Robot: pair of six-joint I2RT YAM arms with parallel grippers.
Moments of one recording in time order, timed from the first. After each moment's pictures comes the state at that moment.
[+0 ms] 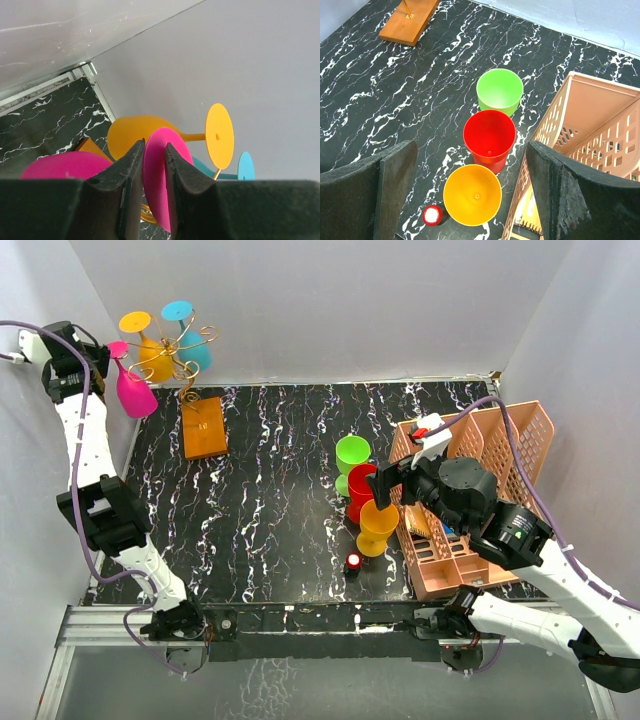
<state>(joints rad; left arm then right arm) 0.38 1.86 1.97 -0.44 -0.09 -0.98 0.87 0.82 1.12 -0.56 0.34 0.13</state>
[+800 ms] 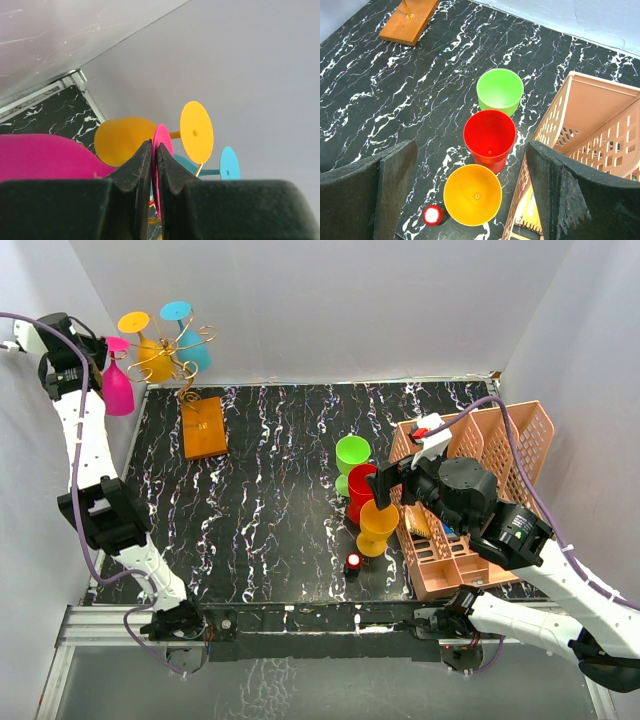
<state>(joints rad) 0.38 1.86 2.03 -0.45 -0.09 -0.95 0.87 0.82 1.12 -0.56 0.34 0.13</state>
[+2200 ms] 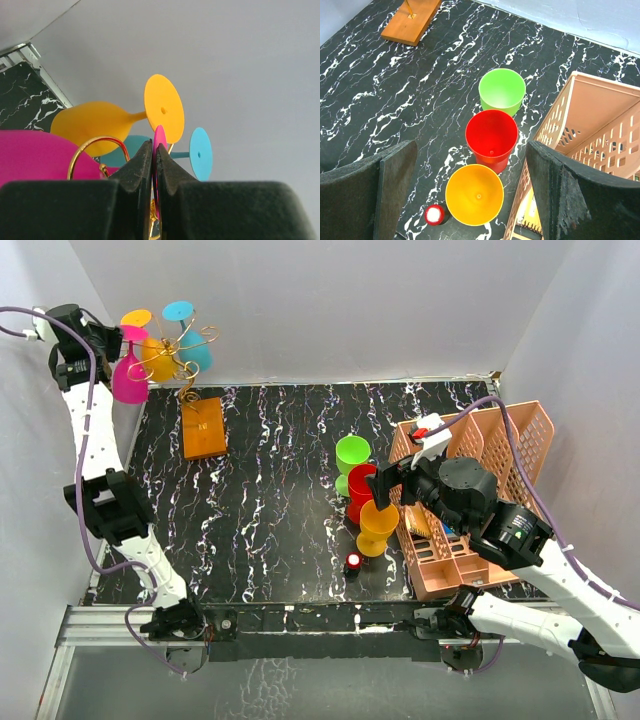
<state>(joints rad) 0.33 1.96 2.16 -0.45 0.03 -1.01 0.87 0.82 1.12 -0.56 0.33 0.13</state>
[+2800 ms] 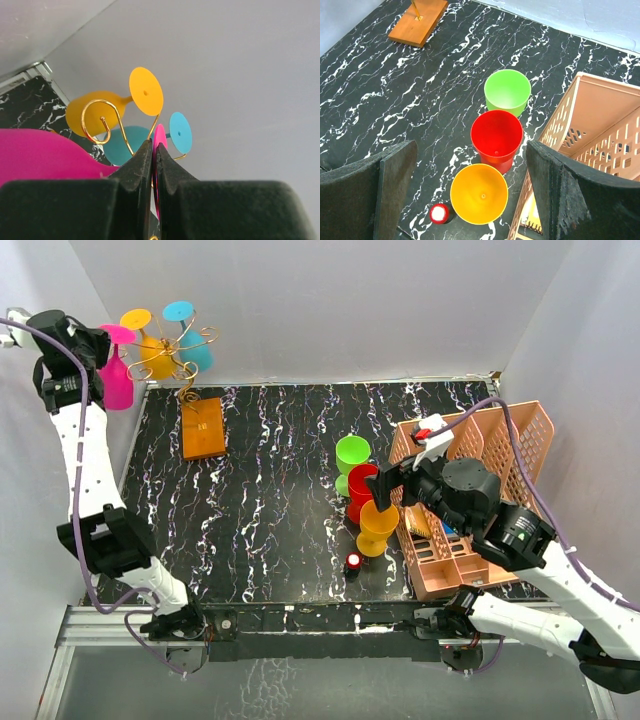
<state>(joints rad) 0.33 1.70 1.96 -0.44 -0.02 -0.98 0.87 0.81 1.12 -0.56 0.31 0.14</state>
